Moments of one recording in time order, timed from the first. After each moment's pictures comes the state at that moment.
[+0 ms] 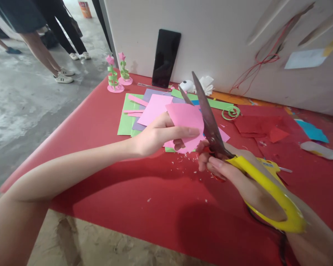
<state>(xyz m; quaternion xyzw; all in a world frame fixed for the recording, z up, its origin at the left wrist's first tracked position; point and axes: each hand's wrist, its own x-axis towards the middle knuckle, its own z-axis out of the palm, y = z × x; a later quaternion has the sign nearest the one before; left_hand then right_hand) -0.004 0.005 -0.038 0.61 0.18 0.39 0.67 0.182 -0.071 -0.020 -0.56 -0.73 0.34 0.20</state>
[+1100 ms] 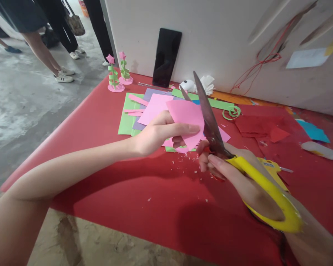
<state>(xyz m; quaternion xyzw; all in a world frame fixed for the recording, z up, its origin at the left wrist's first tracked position) -0.004 0.003 -0.035 0.59 0.20 0.39 0.68 0.178 -0.070 -0.022 -0.55 -0.73 0.34 0.24</state>
